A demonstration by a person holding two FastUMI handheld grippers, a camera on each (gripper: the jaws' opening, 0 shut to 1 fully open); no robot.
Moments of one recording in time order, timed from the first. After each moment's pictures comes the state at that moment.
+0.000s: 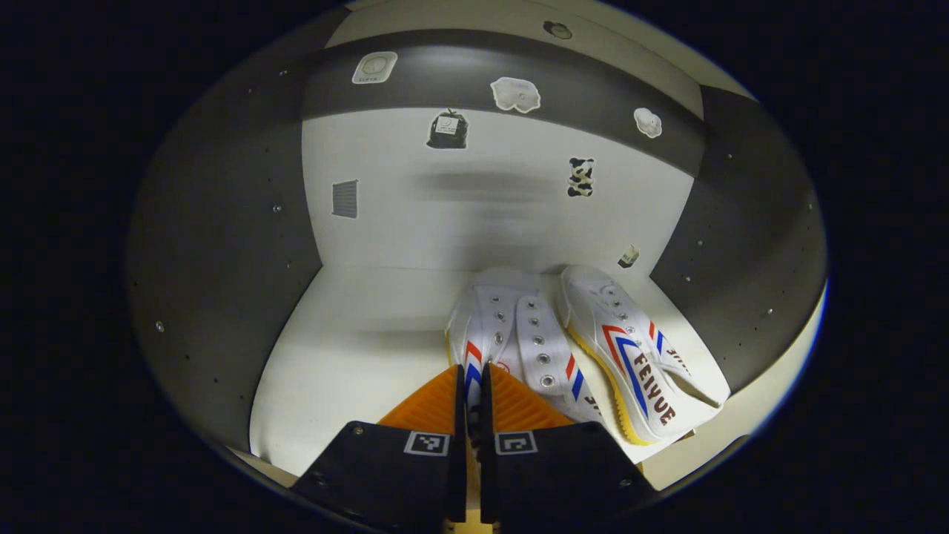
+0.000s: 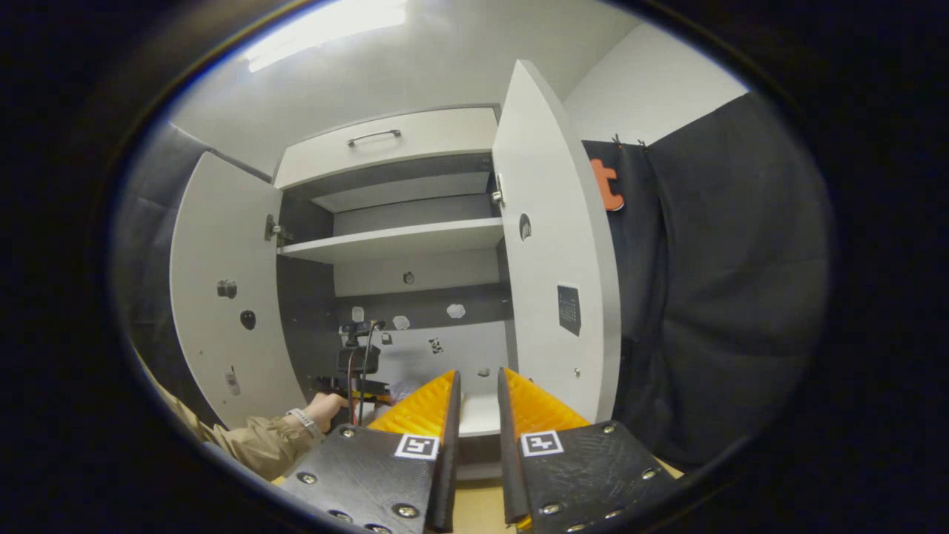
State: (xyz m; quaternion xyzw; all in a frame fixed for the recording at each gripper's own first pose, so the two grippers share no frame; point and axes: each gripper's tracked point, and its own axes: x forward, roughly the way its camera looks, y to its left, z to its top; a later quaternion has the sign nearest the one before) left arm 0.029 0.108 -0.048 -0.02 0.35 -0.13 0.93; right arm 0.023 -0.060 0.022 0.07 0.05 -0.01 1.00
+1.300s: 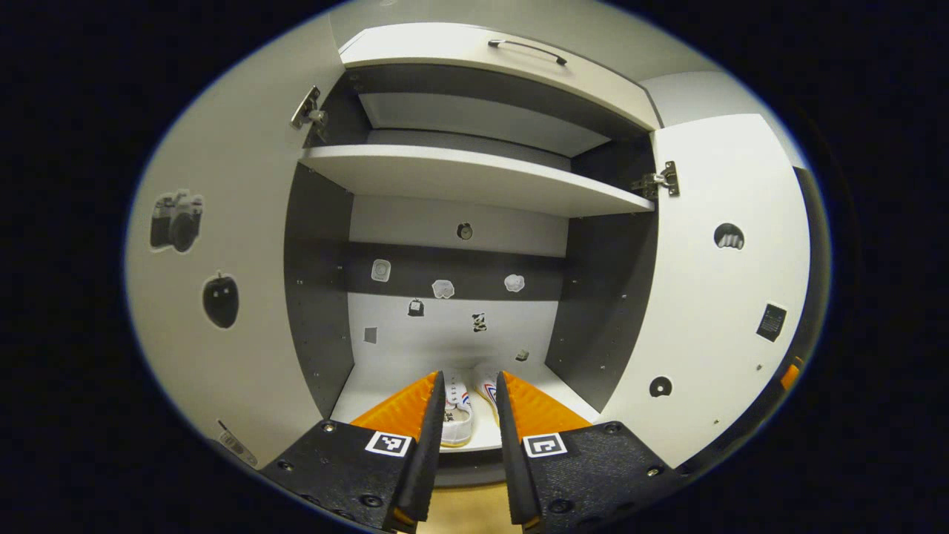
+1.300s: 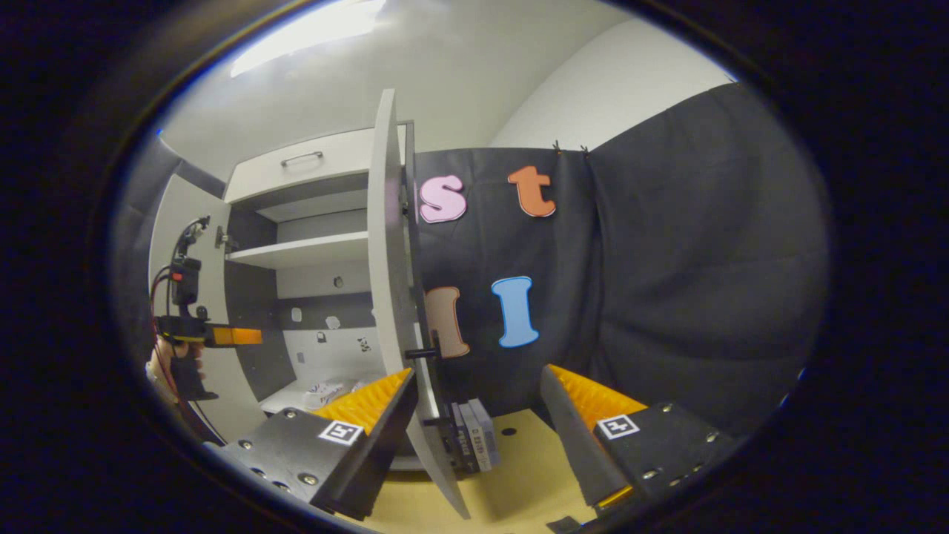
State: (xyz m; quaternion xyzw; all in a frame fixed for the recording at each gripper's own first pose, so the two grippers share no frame) left arm -0.158 0.116 0.190 -0.05 0.11 -0.19 0.97; right arm -0.030 -0.222 0.003 0.06 0.05 -0.09 0.99
